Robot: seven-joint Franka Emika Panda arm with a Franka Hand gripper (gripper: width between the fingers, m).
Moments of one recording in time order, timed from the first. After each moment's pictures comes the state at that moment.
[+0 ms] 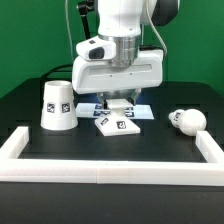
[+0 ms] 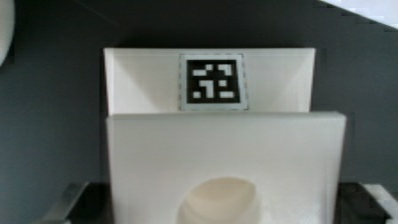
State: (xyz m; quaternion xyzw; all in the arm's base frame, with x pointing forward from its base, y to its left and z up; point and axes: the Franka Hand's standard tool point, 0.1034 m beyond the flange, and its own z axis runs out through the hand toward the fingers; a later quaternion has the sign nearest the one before) arm 0.419 -0.016 0.047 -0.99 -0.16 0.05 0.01
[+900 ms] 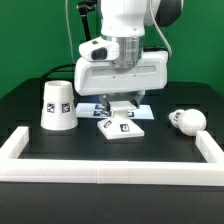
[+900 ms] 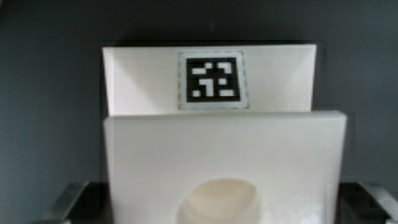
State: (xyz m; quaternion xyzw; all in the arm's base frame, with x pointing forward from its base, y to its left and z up) arm 0.452 0.000 0.047 -0.99 -0.14 0.03 0.01
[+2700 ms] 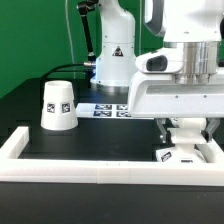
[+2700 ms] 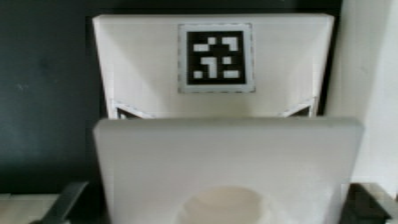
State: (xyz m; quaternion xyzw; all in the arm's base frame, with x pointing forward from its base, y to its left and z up) arm 0.616 0.095 0.050 -1.00 0.00 -0.04 0.01
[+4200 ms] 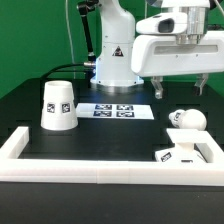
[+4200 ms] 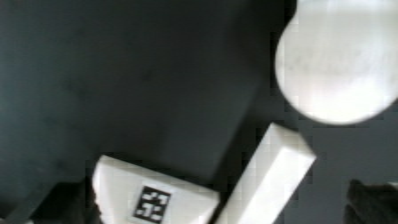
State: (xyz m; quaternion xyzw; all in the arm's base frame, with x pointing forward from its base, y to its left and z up) arm 0.497 0.105 0.097 -0.97 -0.24 -0.03 0.00
